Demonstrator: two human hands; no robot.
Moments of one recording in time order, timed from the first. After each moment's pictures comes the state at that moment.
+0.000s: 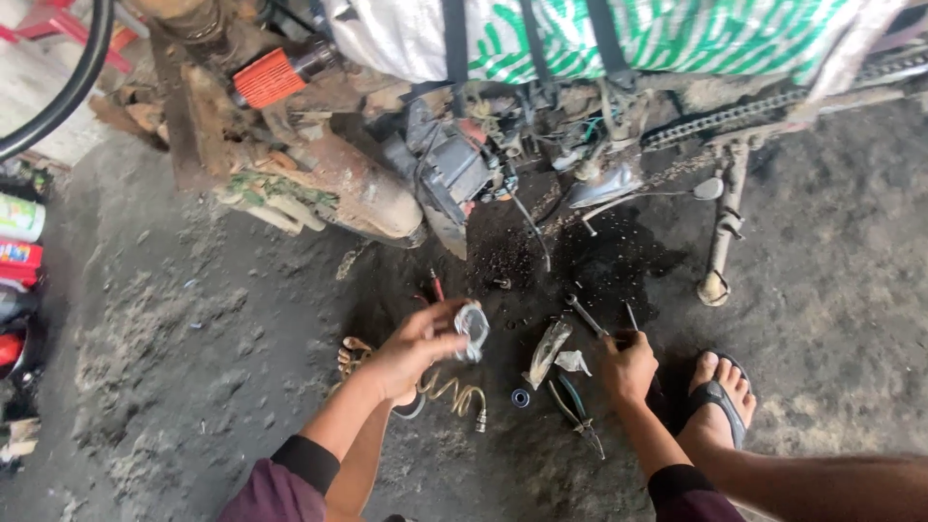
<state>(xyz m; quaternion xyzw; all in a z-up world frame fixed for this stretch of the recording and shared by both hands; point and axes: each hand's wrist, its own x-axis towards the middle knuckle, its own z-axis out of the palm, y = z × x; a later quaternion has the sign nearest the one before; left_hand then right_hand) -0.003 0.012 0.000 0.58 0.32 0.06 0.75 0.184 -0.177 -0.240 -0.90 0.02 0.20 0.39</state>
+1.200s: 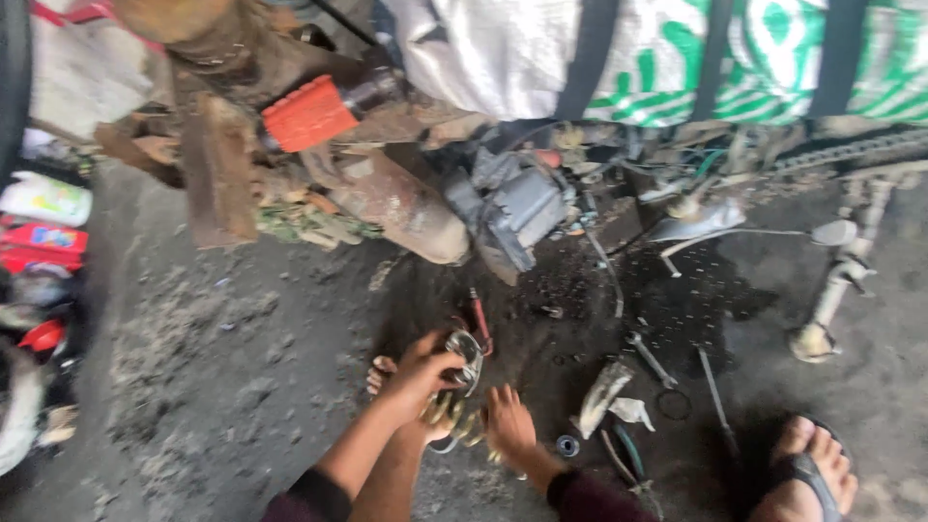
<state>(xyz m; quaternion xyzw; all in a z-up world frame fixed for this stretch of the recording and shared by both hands) -0.009 0.105 -0.056 0.52 0.53 0.03 0.67 0.006 -0.004 -0.298 -0.79 -0.48 0.30 0.25</state>
